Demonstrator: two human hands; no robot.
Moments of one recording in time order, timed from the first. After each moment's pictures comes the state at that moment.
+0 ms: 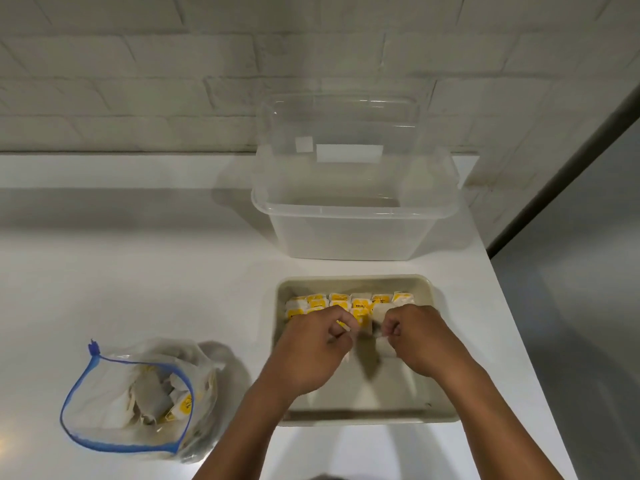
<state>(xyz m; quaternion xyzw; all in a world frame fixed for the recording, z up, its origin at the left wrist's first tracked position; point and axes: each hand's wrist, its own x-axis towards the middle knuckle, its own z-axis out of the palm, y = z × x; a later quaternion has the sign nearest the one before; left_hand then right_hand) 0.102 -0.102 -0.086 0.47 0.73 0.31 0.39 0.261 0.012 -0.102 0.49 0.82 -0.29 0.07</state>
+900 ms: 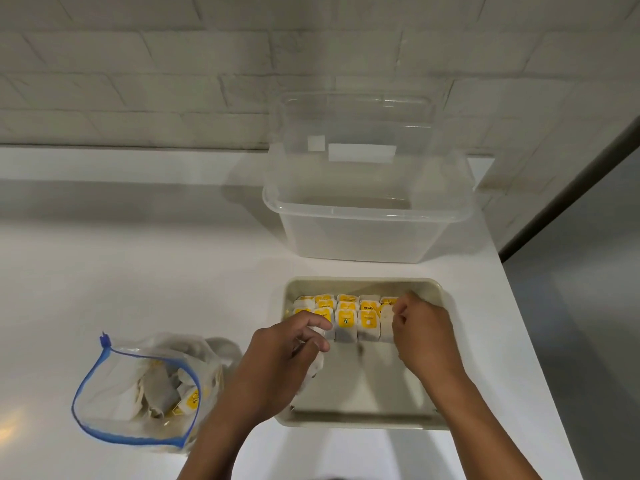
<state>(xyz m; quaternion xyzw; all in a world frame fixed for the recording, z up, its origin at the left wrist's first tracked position) 0.079 -0.146 -0.069 0.38 0.74 0.38 0.41 0.245 0.008 -0.119 0.57 0.79 -0.21 -0.07</state>
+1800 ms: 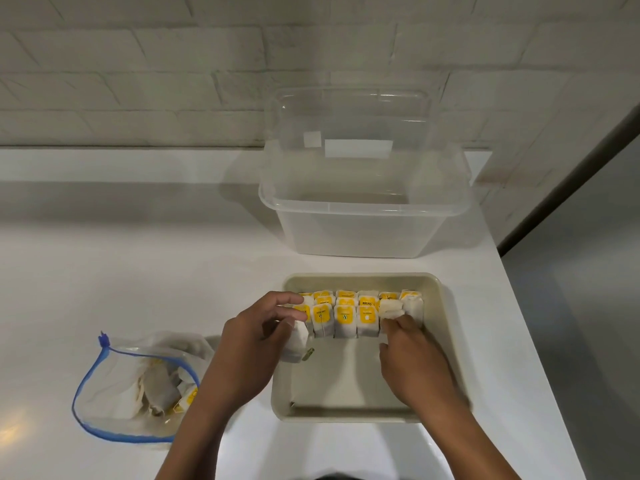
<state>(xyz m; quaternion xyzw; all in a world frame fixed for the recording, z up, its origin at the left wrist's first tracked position) 0.058 -0.149 -0.068 0.38 0.76 0.42 0.32 0.253 -0.027 -0.137 0.51 0.84 -0.19 0.06</state>
